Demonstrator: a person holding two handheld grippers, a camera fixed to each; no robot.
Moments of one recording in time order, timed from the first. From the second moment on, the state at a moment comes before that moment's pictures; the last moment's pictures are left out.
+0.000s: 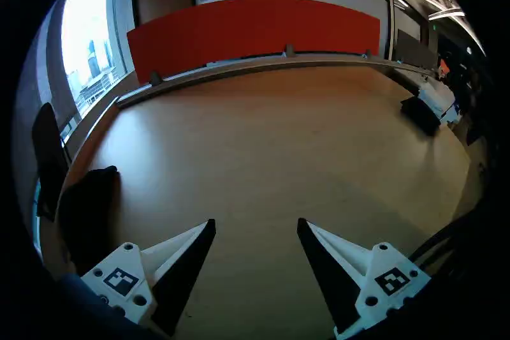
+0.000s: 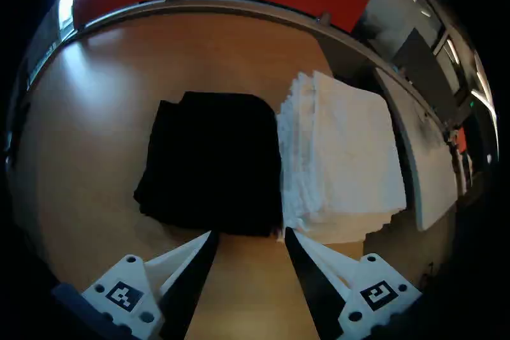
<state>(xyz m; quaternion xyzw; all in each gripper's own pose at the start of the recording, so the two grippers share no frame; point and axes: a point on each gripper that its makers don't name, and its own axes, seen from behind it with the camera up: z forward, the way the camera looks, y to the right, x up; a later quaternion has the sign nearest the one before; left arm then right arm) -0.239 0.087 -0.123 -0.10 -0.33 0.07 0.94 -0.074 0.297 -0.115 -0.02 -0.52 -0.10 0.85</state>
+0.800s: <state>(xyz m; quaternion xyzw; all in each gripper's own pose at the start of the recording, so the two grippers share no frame) -0.238 0.070 -0.128 -0.08 -0.33 0.06 0.94 -0.058 0.258 -0.037 0.02 -0.48 -0.09 0.87</state>
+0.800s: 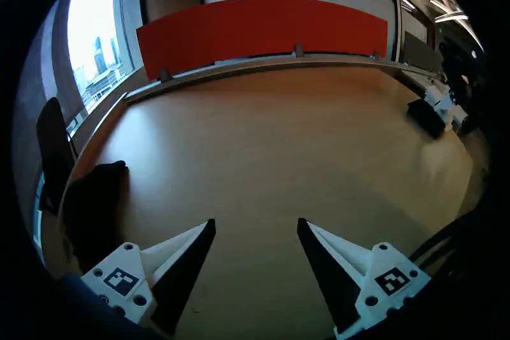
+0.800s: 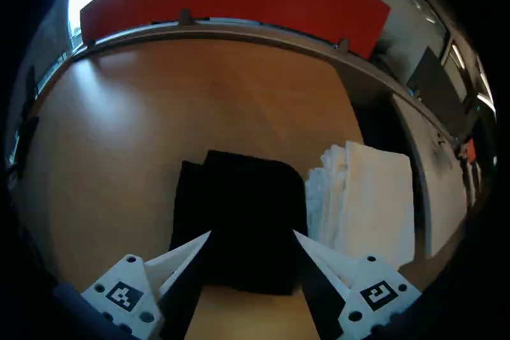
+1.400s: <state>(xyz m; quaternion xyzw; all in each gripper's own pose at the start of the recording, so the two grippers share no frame) -0.240 0.063 -0.136 -0.06 -0.34 0.06 0.94 -0.065 0.257 -0.001 0.03 -0.48 -0.09 0.87</state>
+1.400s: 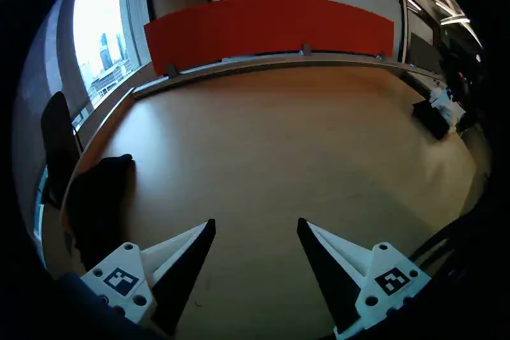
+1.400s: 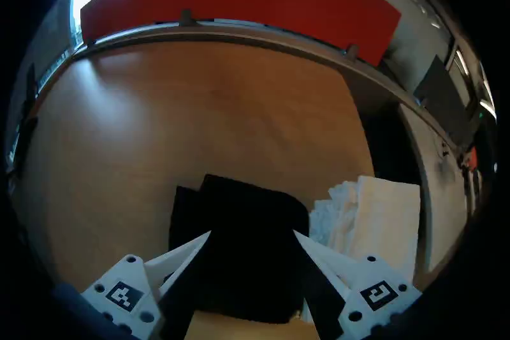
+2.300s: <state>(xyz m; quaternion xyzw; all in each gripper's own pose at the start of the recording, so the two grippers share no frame) -0.242 0.060 -0.147 -0.05 -0.35 0.06 0.93 -0.082 0.249 0.003 0.05 -0.49 -0.09 0.87</state>
